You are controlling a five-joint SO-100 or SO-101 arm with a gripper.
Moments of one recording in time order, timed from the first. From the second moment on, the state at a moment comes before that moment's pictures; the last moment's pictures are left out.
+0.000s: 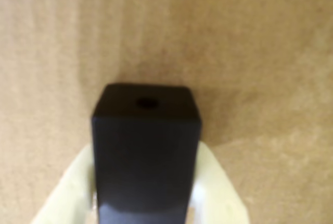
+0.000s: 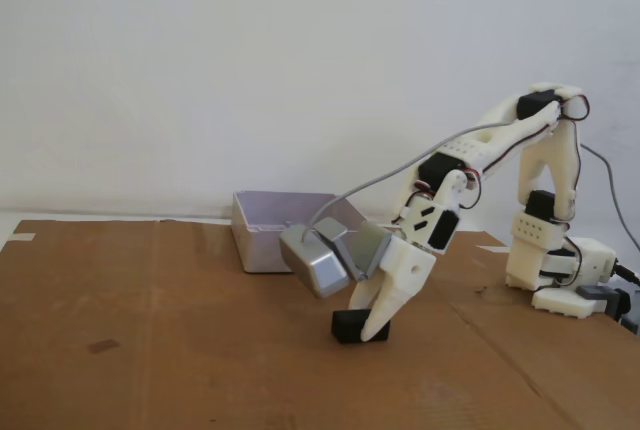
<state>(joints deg) -17.9 71.7 103.9 32.7 19.2</state>
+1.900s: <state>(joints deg) -11.5 86.2 103.1 32.7 19.8</state>
